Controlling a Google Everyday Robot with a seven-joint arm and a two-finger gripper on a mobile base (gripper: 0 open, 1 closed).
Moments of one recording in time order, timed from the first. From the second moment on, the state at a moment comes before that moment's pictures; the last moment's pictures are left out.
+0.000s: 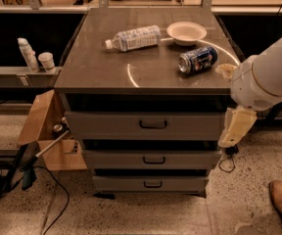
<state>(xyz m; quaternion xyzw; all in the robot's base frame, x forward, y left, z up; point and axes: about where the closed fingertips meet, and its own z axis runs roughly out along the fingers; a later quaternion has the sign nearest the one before) 0.485 -0.196 0.868 -0.65 0.72 -0.04 0.24</state>
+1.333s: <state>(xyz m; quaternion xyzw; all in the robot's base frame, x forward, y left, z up) 0.505 -0.193 0.822 -0.64 0.73 -0.02 0.24</state>
